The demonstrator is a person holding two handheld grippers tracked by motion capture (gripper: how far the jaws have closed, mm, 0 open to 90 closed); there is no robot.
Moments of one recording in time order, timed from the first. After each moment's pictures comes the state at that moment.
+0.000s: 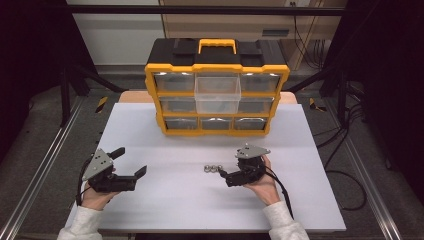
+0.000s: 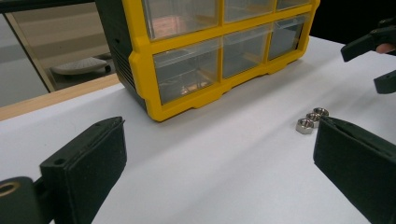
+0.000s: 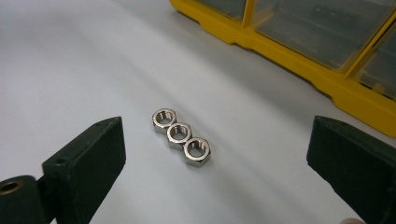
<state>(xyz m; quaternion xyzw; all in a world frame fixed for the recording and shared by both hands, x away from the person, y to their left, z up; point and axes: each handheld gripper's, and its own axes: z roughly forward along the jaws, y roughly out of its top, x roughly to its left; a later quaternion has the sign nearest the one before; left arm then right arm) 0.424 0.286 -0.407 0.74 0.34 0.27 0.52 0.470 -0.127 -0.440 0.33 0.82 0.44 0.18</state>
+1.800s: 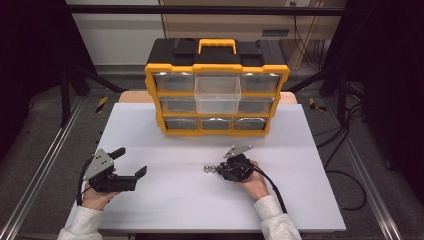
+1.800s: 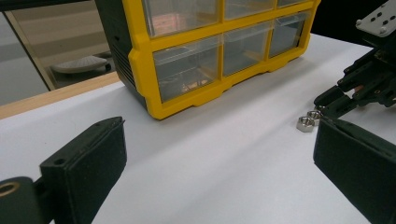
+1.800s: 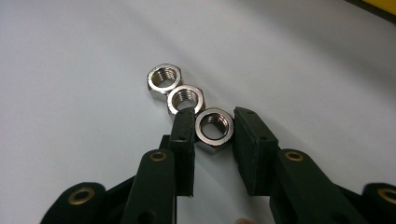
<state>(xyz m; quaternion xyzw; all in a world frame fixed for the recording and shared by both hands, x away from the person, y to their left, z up) 0.425 0.285 -0.408 0.74 0.34 0.27 0.51 0.497 -0.105 -0.479 0.34 0.85 0.38 0.11</state>
